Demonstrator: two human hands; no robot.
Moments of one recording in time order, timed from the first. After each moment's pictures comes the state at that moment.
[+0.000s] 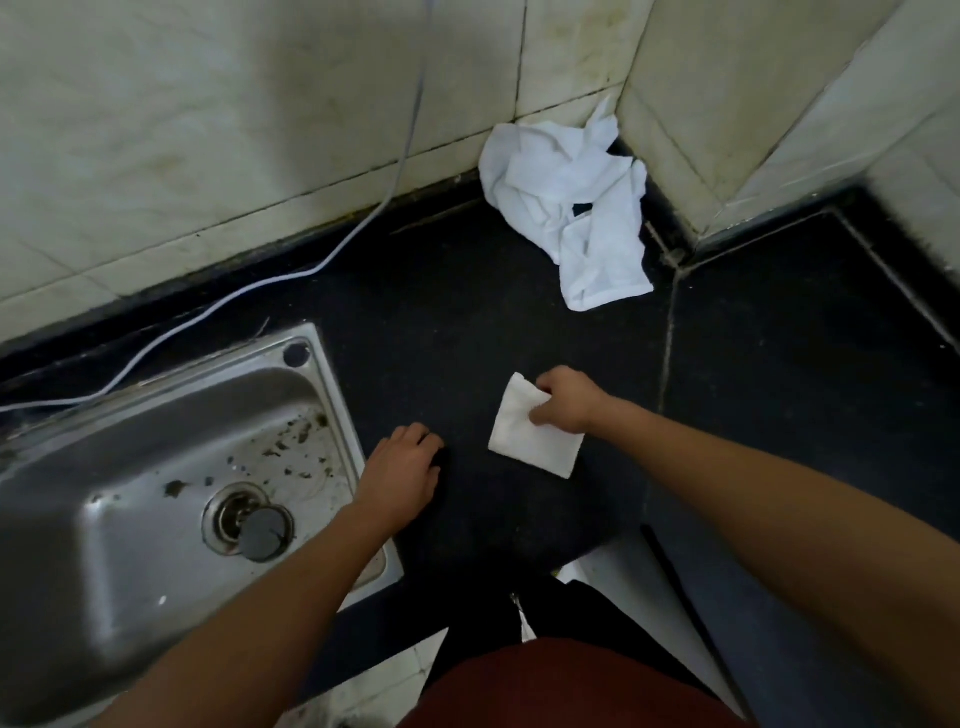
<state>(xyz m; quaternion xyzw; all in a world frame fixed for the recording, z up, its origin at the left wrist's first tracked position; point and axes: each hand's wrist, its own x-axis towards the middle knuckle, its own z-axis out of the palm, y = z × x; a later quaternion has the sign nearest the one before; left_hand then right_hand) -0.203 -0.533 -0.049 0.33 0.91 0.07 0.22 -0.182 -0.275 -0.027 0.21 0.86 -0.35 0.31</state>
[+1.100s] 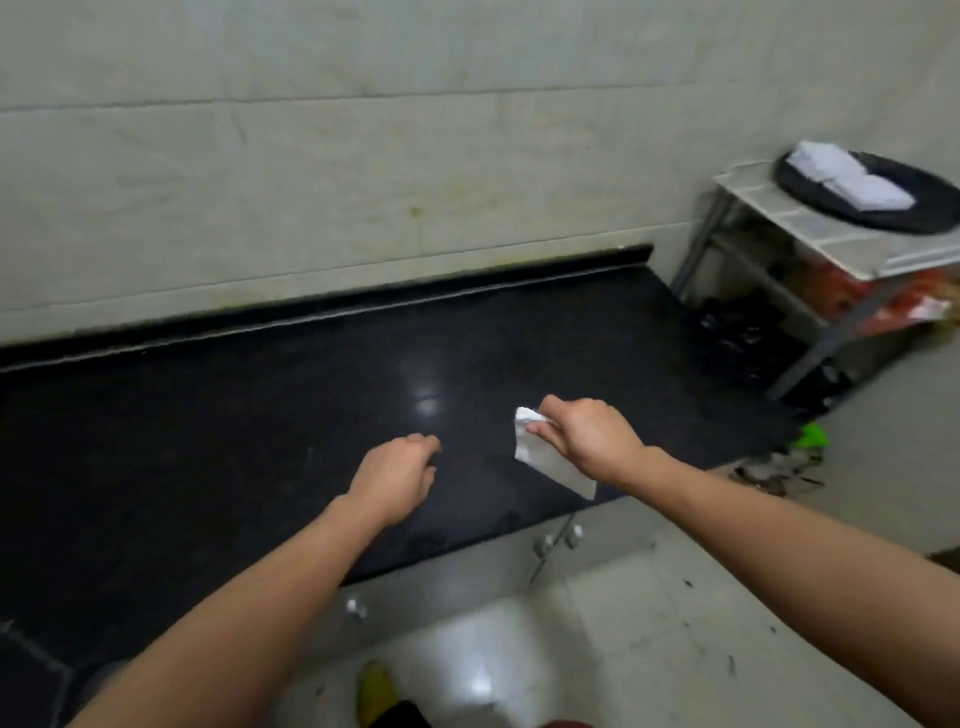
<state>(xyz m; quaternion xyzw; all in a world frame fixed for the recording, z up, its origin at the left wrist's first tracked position) 0.329 -0.265 0.054 0.88 0.46 0.03 0.12 0.589 -0.322 0.103 0.68 0.73 -0.08 -0.05</state>
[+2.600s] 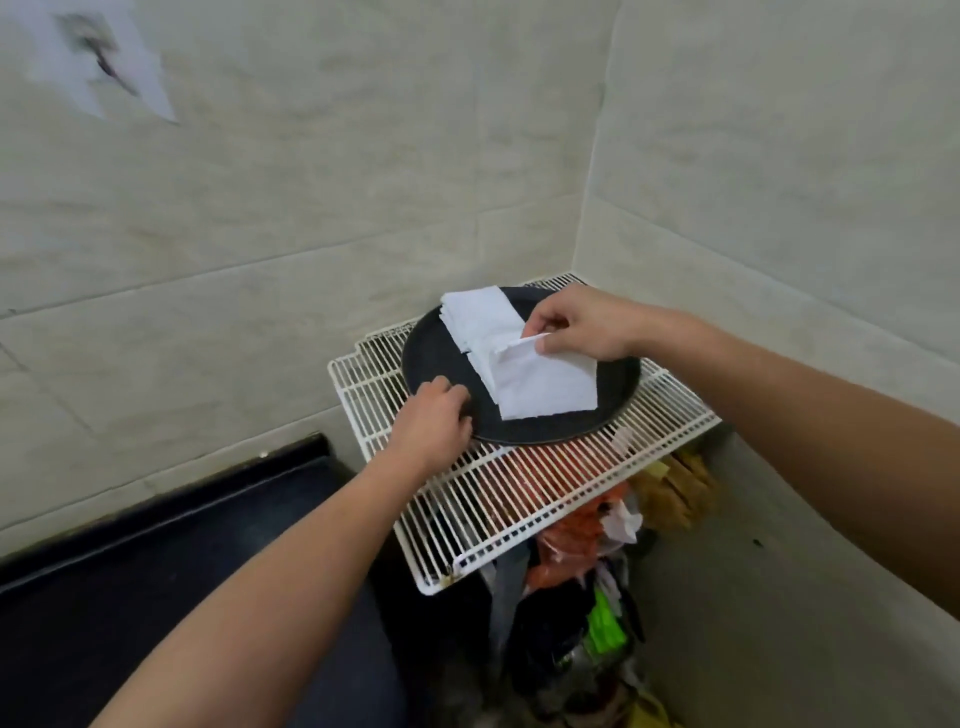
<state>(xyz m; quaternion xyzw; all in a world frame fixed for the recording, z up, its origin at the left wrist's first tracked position) 1.195 -0.075 0.170 0.91 0.38 0.11 0.09 1.390 -0.157 0.297 0.71 0.66 -0.18 -0.15</state>
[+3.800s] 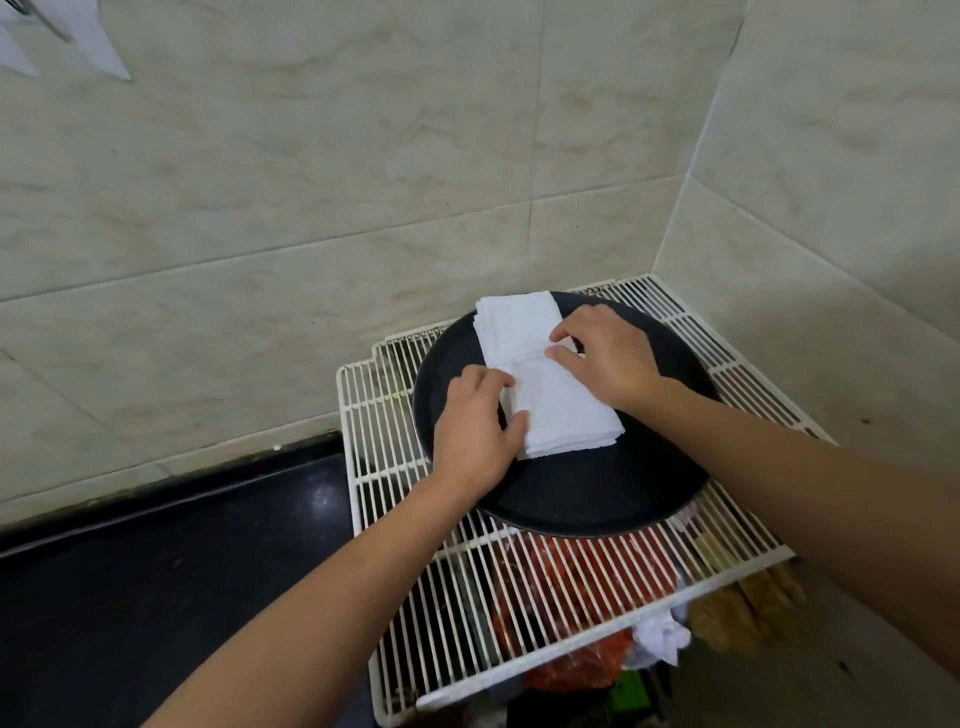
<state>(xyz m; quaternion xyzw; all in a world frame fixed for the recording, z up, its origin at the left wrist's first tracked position) 1.270 -0.033 0.154 0.82 0.46 0.28 0.21 1.471 -0.027 0.177 0.71 0.67 0.00 -0.21</state>
